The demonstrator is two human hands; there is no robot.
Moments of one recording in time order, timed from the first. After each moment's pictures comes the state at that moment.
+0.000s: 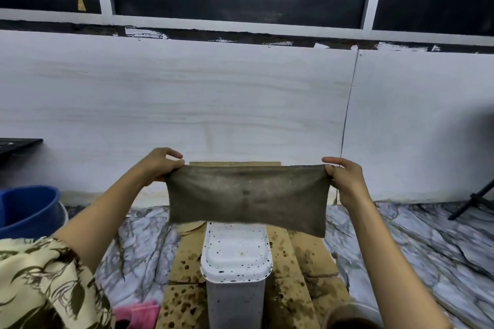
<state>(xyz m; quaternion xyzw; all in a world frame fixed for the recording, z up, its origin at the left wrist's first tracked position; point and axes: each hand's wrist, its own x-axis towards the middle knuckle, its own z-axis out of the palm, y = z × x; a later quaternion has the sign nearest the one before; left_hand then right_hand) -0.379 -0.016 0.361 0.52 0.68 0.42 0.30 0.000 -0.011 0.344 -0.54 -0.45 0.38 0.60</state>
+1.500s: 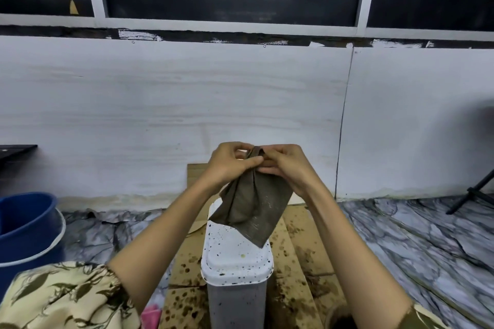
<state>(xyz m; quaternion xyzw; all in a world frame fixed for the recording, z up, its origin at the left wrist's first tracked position) -0.239 -0.045 0.380 0.63 0.53 0.48 0.30 -0.096 -0.035 0.376 -0.38 -0.58 0.50 0.52</state>
